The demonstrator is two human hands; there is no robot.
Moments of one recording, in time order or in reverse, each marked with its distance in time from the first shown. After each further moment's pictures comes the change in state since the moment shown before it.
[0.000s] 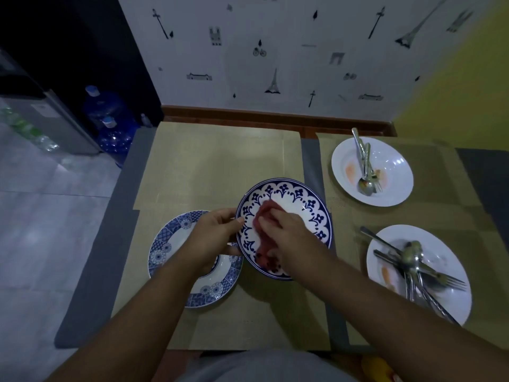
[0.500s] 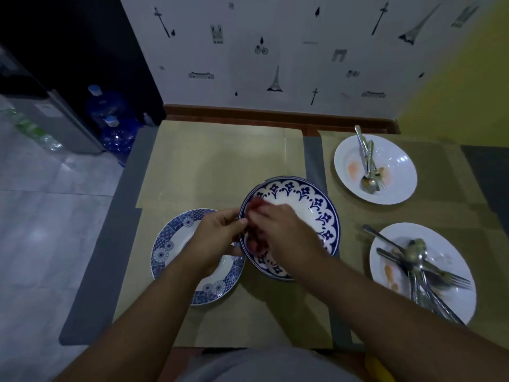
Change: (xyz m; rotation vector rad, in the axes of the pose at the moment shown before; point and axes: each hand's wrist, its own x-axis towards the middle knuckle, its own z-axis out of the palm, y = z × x) left_hand -0.004 -0.004 0.003 0.006 -0.017 0.037; right_hand 0.014 -0.009 0.009 -0.120 0.166 -0.132
